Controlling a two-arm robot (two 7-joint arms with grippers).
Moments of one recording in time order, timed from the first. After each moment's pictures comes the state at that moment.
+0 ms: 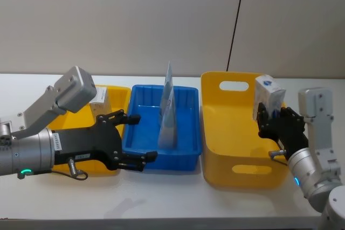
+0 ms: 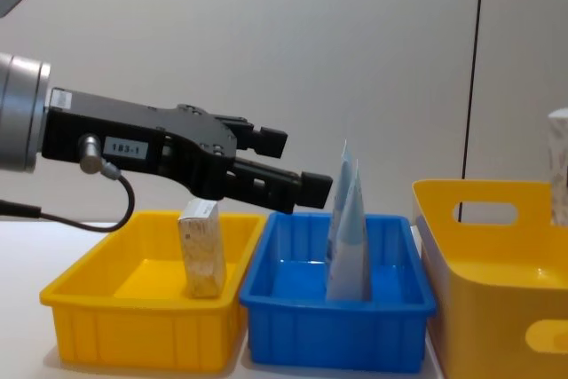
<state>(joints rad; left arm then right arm) -0.50 0.68 0.61 -1.71 -0.52 0.23 -0.75 0.07 0.27 -0.17 -1.65 0.18 0.14 -0.06</state>
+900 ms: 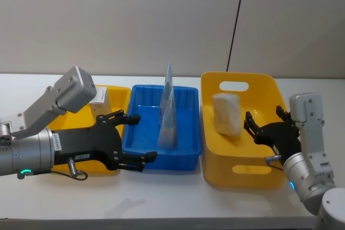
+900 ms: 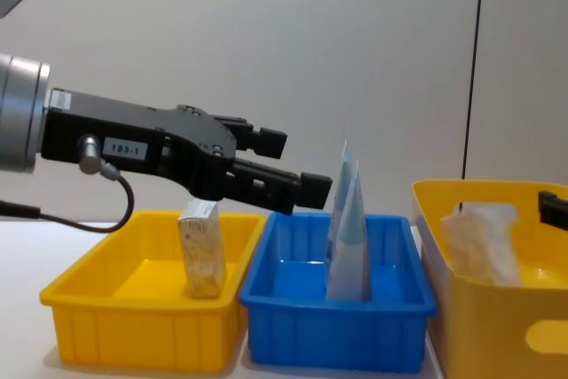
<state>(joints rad) -0.50 0.68 0.61 -1.71 -0.52 0.23 -0.75 0.08 0.27 -0.19 -1.61 0.15 0.15 -0.05</state>
